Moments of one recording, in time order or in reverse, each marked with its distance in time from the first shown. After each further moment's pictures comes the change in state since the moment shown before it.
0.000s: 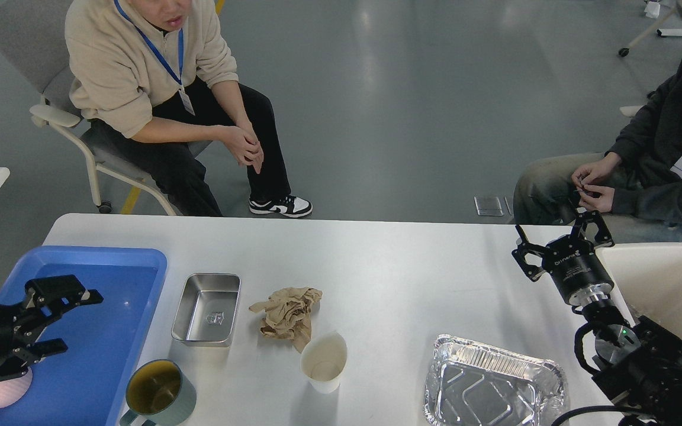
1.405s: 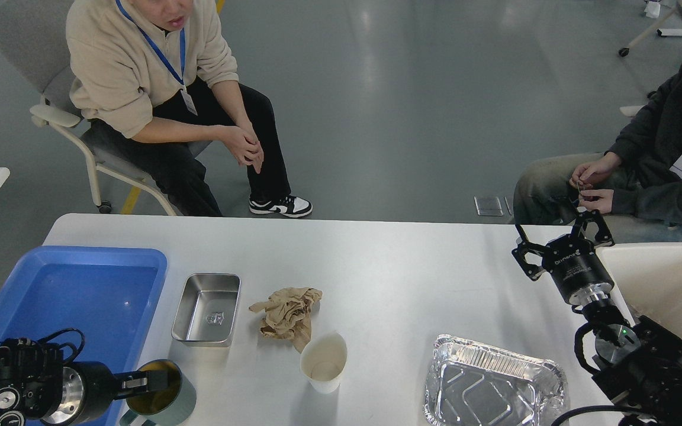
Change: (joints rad) left arm -0.131 -0.389 0.261 0.118 0.663 -0.015 0.140; right arm -0.001 -0.001 0.002 0.003 0.000 0.006 0.001
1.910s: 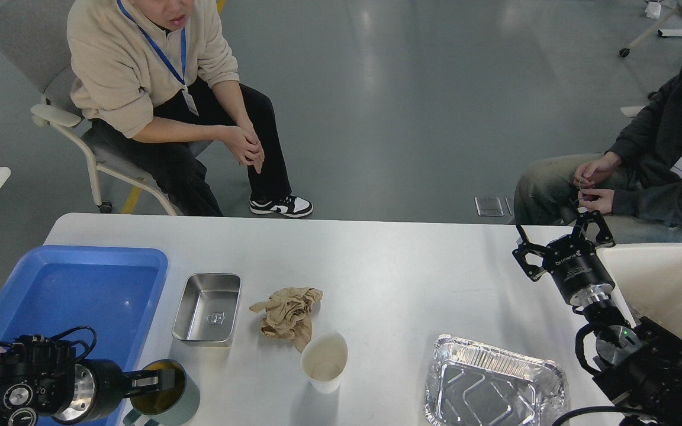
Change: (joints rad) left arm -0.016 -0.031 0.004 -0.001 0.002 -0.010 0.037; right arm -0.002 -0.001 0.002 -0.001 0.000 0.004 0.000
